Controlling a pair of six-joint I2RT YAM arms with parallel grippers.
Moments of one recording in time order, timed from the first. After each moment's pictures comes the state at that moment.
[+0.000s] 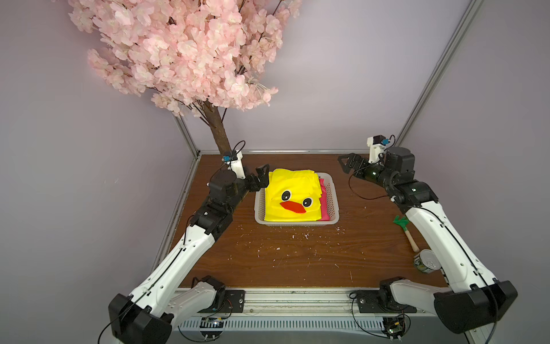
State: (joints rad) left arm -0.42 1.00 0.90 -0.07 -0.14 -0.42; right arm 0.24 1.20 1.27 -0.45 -0.17 0.53
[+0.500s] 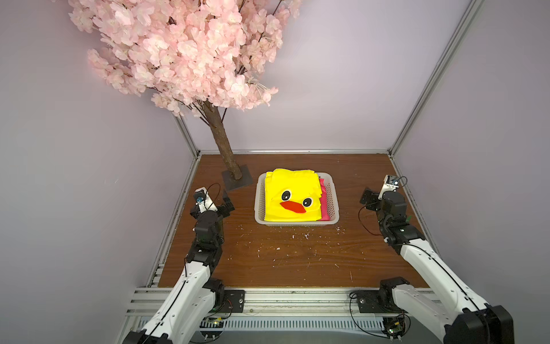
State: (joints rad) left arm -0.13 0.76 0.32 0.37 -0.44 -0.20; right arm 0.21 0.97 0.57 0.03 0.45 0.20
